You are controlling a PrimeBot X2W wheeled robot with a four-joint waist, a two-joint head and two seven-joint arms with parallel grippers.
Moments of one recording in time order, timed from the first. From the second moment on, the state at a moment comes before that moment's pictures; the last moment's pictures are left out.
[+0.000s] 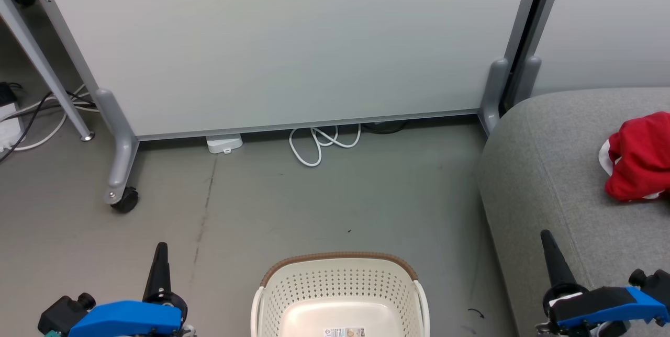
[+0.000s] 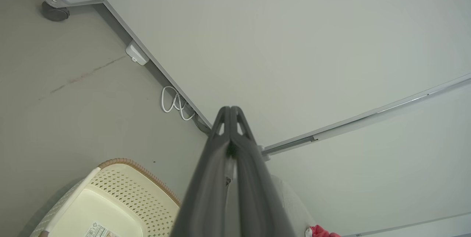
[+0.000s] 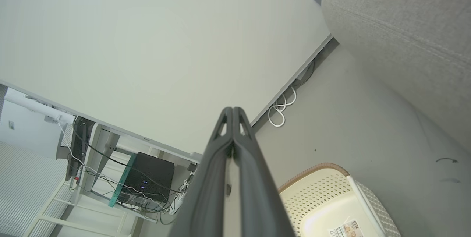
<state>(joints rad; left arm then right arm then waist) -0.03 0.06 0.03 0.33 -1.10 -0.13 -0.03 -0.04 -0.05 -0.08 0.29 1.01 0.13 0.01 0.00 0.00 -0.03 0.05</state>
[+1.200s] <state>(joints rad) -0.07 0.05 0.08 0.28 -1.40 -0.13 0.05 -0.08 -0.05 -0.10 0.27 1.37 0.13 0.07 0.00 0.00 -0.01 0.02</state>
